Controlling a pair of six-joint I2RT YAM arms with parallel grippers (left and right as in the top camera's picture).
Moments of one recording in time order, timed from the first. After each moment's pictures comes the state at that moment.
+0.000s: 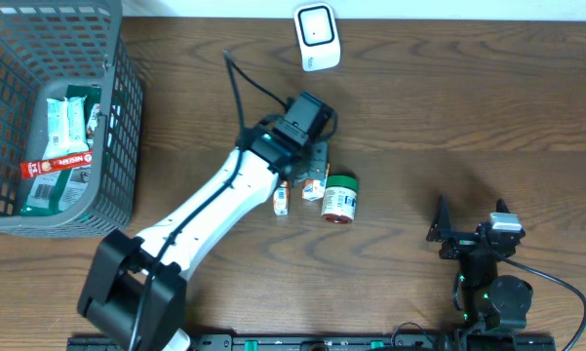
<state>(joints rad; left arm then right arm) -0.64 1.74 1.34 -0.70 0.02 -0.49 -0.05 0.01 0.01 -0.07 -0.01 0.07</state>
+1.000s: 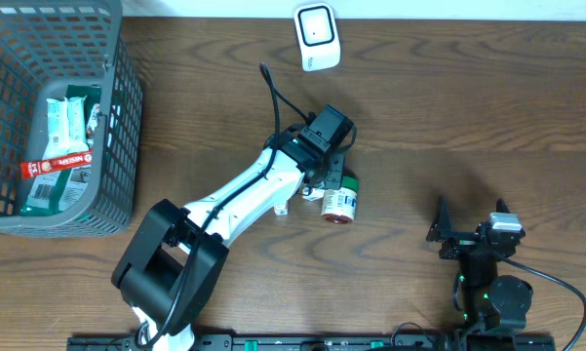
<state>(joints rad) -0.69 1.89 1.34 -0.63 0.04 -0.51 -0.05 0.01 0.01 -0.07 -0.01 0.07</state>
